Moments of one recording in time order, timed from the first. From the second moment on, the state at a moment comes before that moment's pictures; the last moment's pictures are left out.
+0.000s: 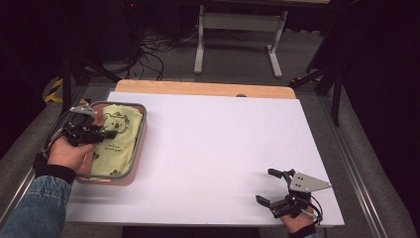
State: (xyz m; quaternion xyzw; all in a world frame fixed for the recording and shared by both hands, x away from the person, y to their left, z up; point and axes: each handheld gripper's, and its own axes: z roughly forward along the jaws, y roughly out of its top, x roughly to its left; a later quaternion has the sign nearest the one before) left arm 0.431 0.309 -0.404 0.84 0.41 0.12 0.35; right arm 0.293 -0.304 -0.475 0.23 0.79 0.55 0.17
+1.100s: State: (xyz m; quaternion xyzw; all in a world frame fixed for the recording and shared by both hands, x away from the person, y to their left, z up) left arm 0.442 0.307 -0.415 0.83 0.45 0.12 0.32; right arm 0.292 -0.304 -0.474 0.23 0.79 0.55 0.17
